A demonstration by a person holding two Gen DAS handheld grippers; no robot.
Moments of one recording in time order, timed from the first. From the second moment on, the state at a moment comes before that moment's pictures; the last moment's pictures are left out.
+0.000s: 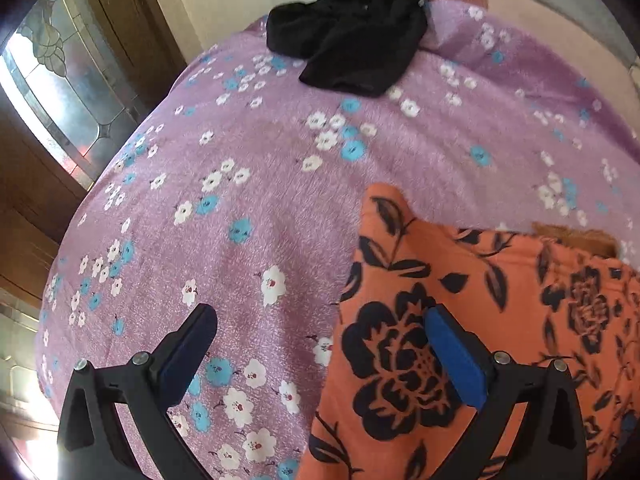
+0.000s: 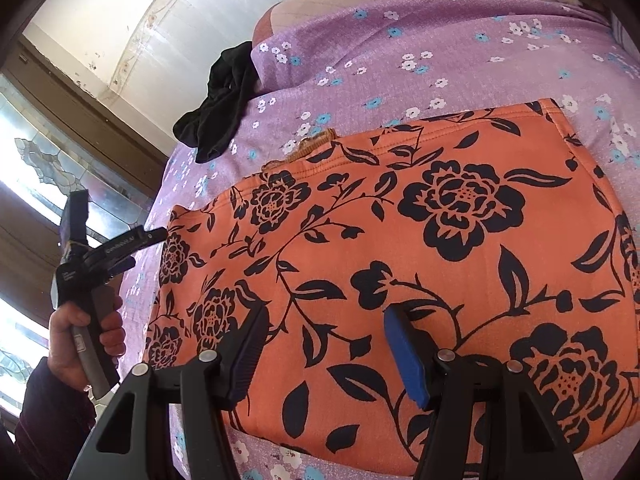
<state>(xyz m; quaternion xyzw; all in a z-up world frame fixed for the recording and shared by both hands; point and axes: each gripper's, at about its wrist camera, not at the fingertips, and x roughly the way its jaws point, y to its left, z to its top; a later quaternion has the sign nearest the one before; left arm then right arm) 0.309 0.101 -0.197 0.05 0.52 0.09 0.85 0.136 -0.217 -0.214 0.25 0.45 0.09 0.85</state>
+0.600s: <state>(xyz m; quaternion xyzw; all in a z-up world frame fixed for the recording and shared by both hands) 0.239 0.169 -0.167 -0.05 0.53 0.12 0.84 0.129 -0.245 -0.208 0.28 0.44 0.07 0.85</state>
